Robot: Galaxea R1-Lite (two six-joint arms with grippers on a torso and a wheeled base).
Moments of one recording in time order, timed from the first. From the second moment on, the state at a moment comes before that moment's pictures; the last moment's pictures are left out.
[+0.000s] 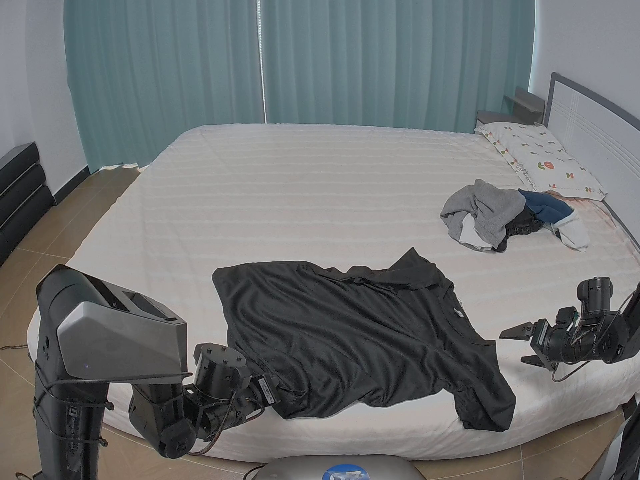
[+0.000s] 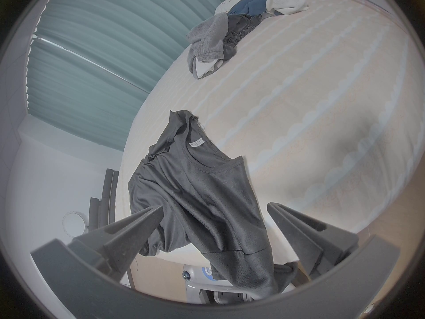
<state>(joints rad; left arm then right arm) -0.56 2.36 -0.42 -1.29 0.09 -0.79 -0.17 1.97 -0.42 -0.72 0.48 0.53</state>
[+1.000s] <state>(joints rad) -0.24 2.24 -0.07 -1.28 0.33 -0.30 -0.11 2.01 -0.38 -0.72 0.47 0.49</state>
